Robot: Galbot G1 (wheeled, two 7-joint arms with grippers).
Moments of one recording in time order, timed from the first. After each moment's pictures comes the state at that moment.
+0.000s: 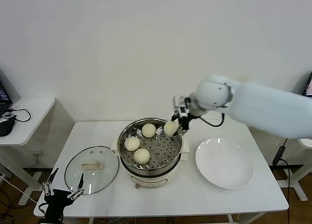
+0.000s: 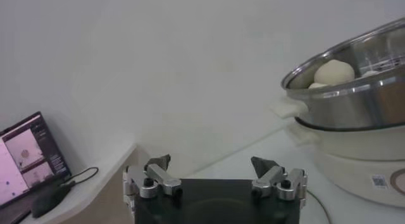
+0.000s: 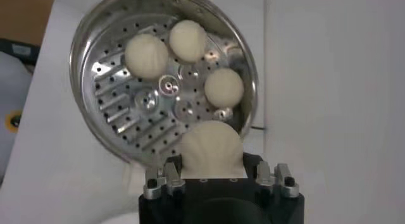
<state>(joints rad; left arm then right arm) 1.84 -1.32 -0.81 -2.17 0.12 -0.03 0.00 0.55 0.92 -1.21 1.60 0.49 -0.65 -0.81</state>
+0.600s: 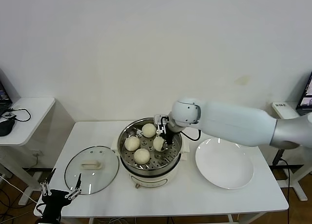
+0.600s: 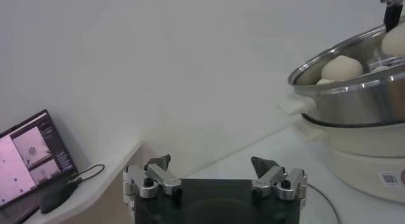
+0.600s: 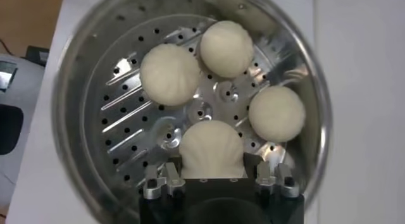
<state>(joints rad) 1.83 -1.32 -0.82 -2.15 0.12 -0.03 0.00 0.41 1.09 -1.21 1.44 0.43 -0.67 -0.78</state>
